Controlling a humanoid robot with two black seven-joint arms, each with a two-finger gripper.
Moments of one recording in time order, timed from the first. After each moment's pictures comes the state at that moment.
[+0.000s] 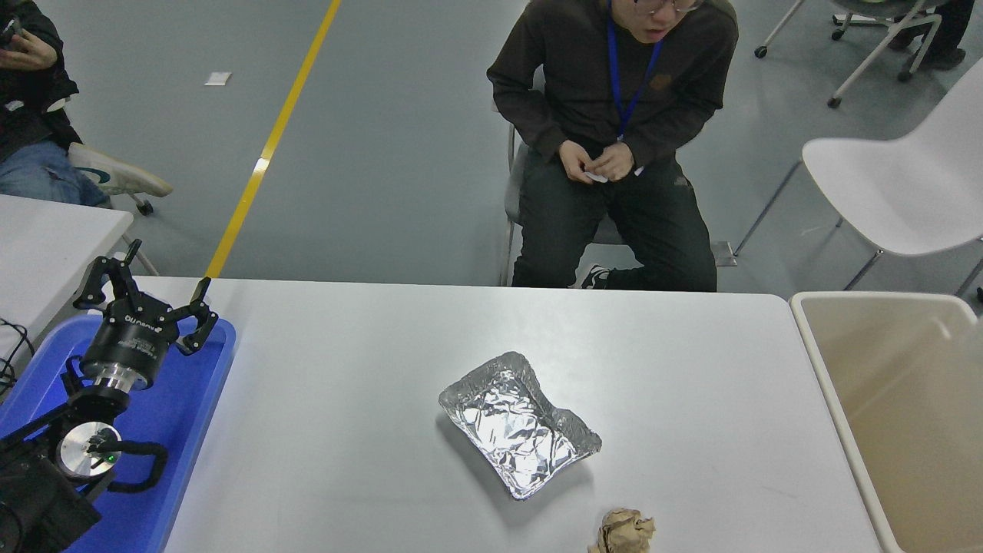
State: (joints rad) left arm -0.56 0.46 -0.57 -0.39 -0.24 -0.70 -0.60; right arm 1.01 -0.87 -0.38 0.49 -1.00 0.15 0.15
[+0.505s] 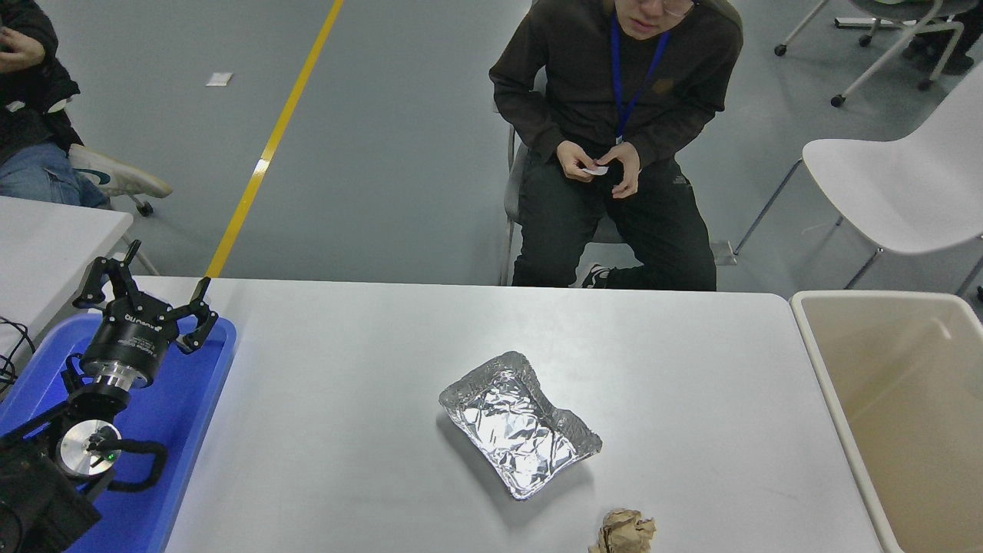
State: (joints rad) left arm -0.56 0.46 -0.57 -0.39 -0.24 -0.70 -0.60; right arm 0.81 -0.61 -0.40 0.09 -0.95 0.14 0.24
